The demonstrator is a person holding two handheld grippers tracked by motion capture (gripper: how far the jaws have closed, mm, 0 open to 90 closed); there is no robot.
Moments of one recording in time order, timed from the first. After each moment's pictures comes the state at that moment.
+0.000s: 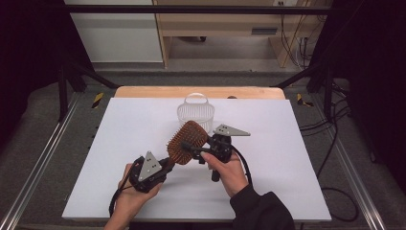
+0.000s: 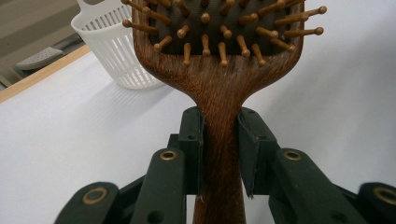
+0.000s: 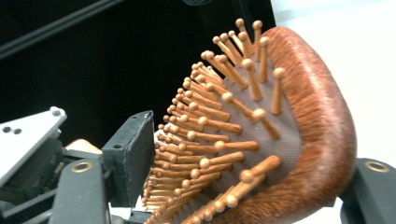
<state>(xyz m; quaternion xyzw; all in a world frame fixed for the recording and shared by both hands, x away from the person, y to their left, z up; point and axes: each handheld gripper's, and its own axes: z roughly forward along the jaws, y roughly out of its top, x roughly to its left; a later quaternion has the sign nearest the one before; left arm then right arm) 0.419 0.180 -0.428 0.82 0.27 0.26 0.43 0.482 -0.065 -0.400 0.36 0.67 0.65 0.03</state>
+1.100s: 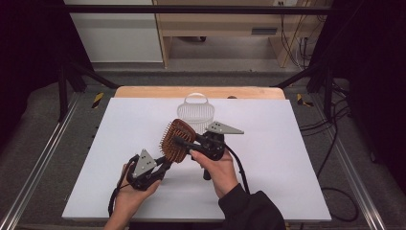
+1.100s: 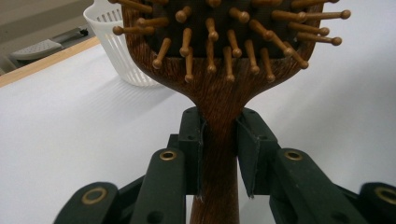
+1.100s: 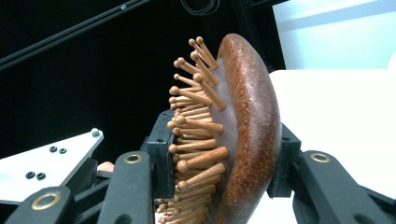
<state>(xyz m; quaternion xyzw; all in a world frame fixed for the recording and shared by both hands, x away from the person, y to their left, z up) 0.425 0.189 -0.432 0.80 0.30 0.24 0.46 0.476 -0.043 -0.381 0.35 0.67 0.66 0.04</state>
